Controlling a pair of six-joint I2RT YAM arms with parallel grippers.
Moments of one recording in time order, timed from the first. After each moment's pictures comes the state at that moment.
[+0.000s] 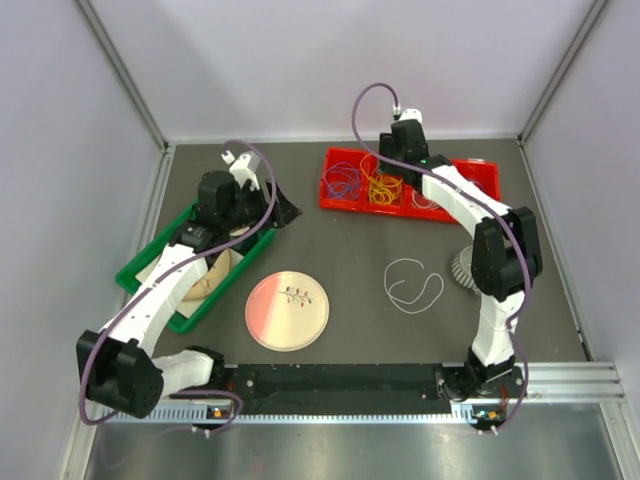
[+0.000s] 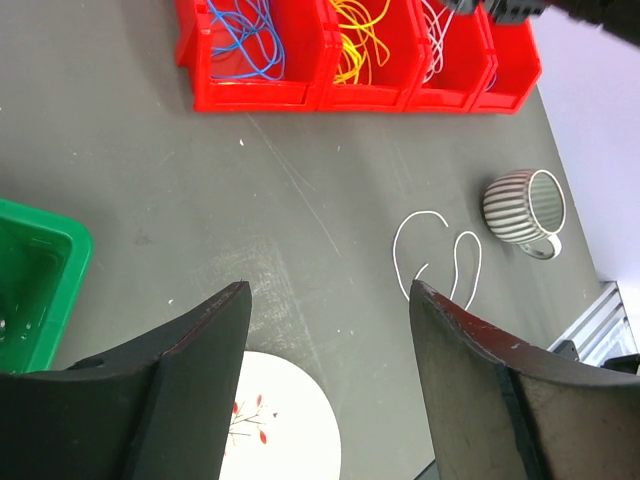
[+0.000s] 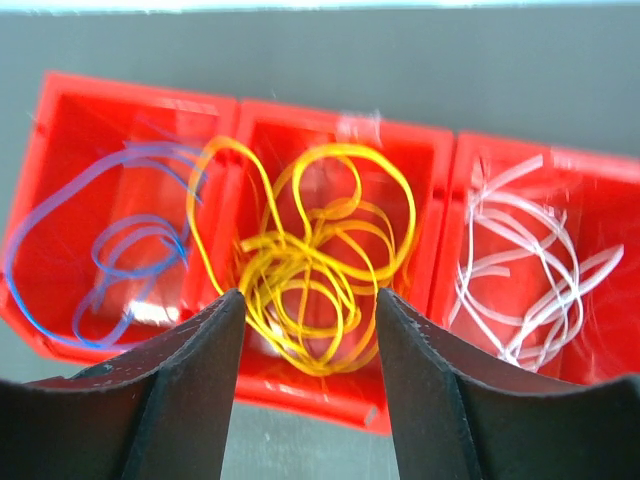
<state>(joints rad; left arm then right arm) -0.30 1.20 1.00 -0.25 0.38 -0.46 0.39 1.94 1.62 -0.25 0.25 0.25</state>
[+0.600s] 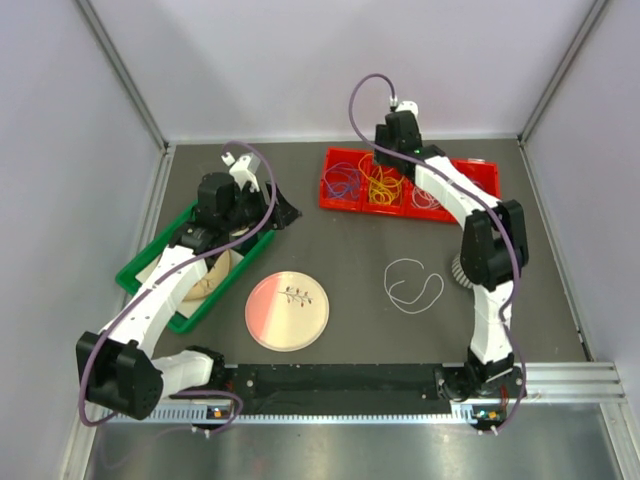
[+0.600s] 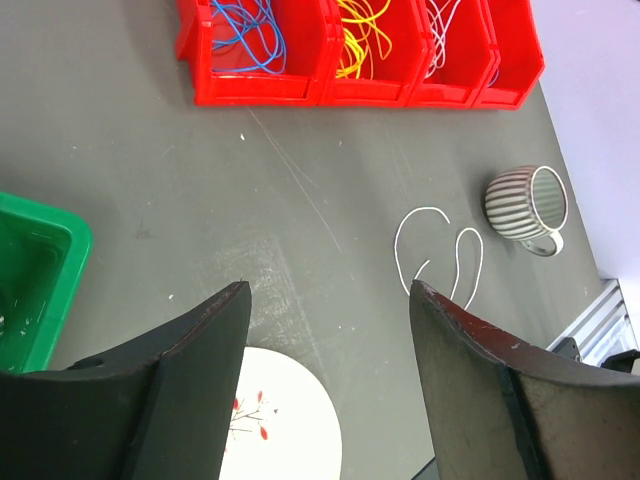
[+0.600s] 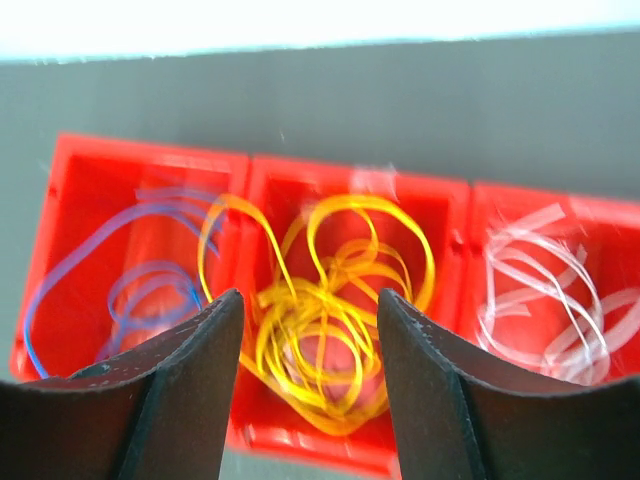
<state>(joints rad) -0.30 1.19 0.99 -0.25 0.38 -0.46 0.39 2.04 1.76 -0.31 0.27 0.28</state>
